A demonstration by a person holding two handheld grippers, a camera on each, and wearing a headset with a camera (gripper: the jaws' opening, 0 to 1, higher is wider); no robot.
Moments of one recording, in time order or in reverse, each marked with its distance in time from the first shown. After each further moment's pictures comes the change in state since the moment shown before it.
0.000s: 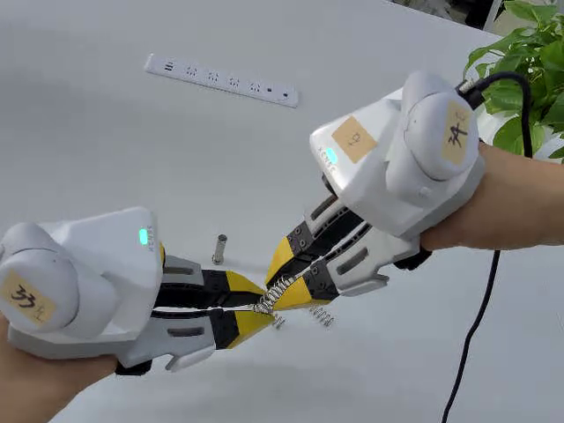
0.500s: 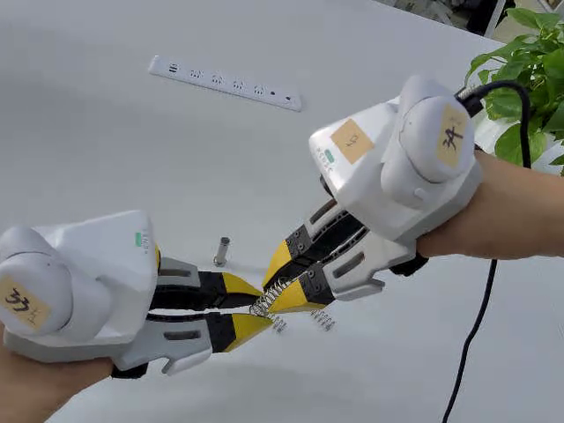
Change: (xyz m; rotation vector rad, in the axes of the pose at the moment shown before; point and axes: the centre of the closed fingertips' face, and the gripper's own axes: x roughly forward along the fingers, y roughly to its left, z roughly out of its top) left arm -0.006 0.003 -0.003 -0.016 -0.015 0.014; right arm 0.000 -0.005 0.008 0.058 -0.027 -0.008
